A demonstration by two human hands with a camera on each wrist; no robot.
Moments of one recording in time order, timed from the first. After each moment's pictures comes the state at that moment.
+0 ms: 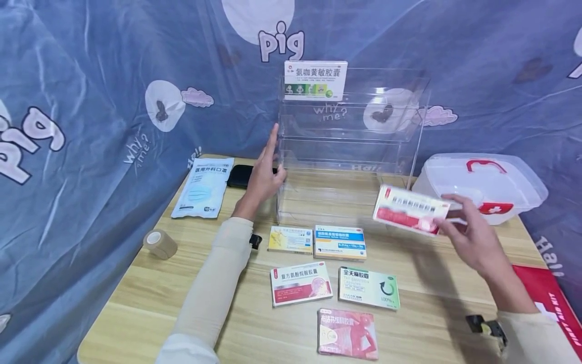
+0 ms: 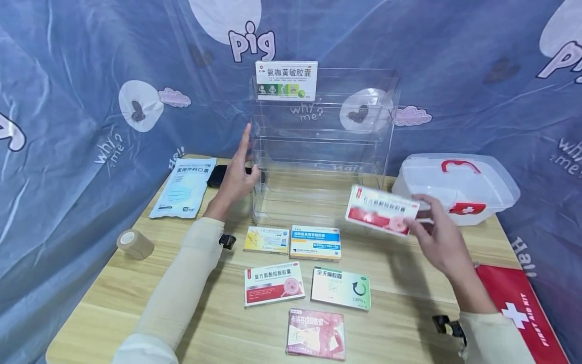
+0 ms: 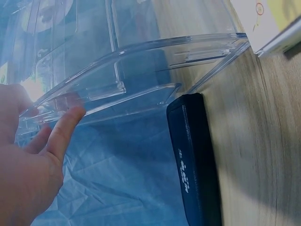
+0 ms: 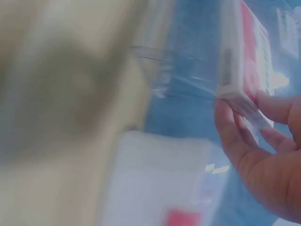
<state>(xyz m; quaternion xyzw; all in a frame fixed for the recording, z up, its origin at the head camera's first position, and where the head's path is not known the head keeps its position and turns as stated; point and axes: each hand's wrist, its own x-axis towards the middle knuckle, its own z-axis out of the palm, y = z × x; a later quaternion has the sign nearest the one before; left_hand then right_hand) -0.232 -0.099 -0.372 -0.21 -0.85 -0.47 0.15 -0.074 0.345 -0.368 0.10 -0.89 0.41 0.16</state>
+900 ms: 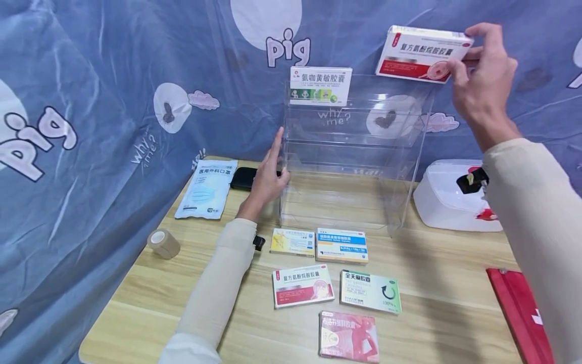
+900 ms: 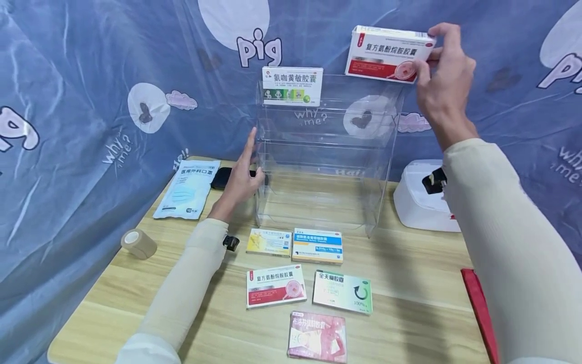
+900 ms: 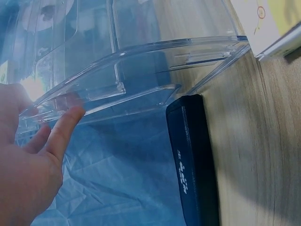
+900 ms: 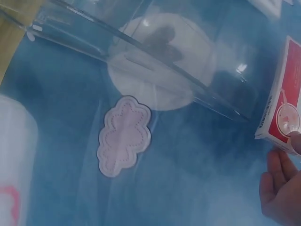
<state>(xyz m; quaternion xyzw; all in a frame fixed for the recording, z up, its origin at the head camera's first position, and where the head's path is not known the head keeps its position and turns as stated) -0.232 -0.099 -0.374 -0.22 -0.84 -0.48 0.16 -0.253 0.286 -0.163 -0.05 -0.88 0.36 0.31</state>
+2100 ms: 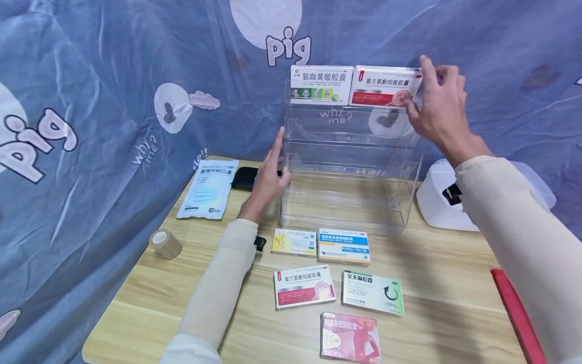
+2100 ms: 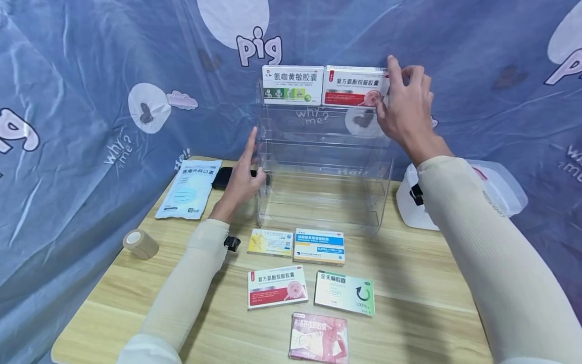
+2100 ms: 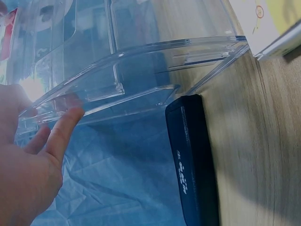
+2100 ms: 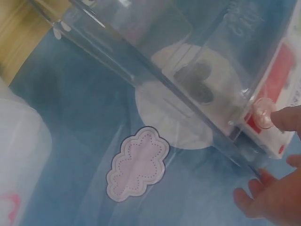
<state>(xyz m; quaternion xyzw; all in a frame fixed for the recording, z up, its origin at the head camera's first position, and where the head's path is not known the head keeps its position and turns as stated) -0.236 -0.097 -0.378 -0.21 -0.84 -0.47 0.16 -0.259 0.262 -0.209 0.04 -0.96 0.21 0.20</state>
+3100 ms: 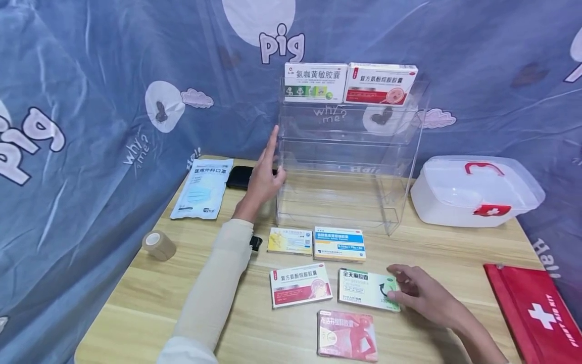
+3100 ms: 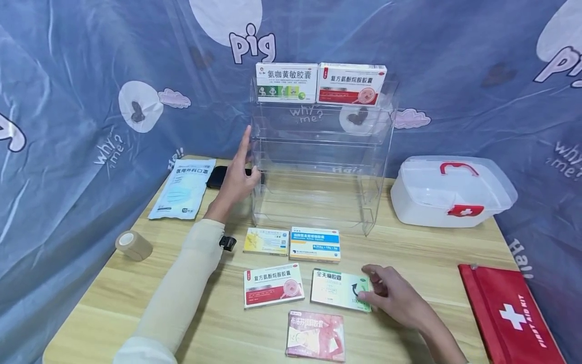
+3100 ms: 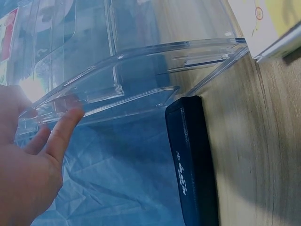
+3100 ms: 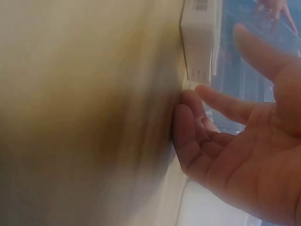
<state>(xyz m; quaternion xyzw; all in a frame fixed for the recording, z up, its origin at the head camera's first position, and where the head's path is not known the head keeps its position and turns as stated) -0.235 -0.097 -0.378 -0.21 -0.84 -0.48 0.15 -0.014 0.301 -0.438 0.15 -0.92 0.35 -0.12</state>
